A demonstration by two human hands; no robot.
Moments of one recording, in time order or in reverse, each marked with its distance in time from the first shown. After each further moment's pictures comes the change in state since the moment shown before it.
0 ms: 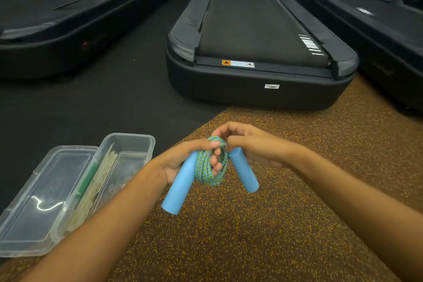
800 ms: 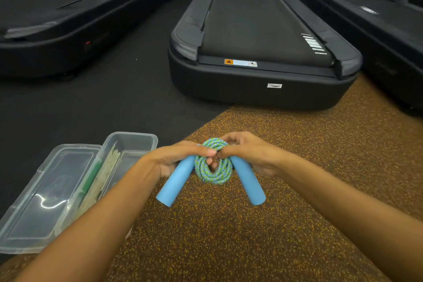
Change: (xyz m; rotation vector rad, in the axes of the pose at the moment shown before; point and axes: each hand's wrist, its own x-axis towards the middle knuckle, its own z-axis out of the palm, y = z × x) left_hand 0.001 0.004 -0.026 0.304 0.150 -0.049; right_hand 0.012 0.017 0.015 0.078 0.120 0.149
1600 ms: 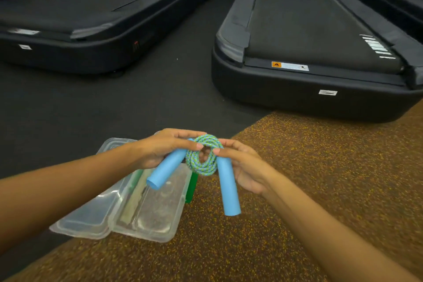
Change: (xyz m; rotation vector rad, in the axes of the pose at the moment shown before) left_hand -0.068 0.006 -0.107 0.101 0.328 0.080; right_hand 0.070 0.001 0.096 0.586 -0.081 -0.031
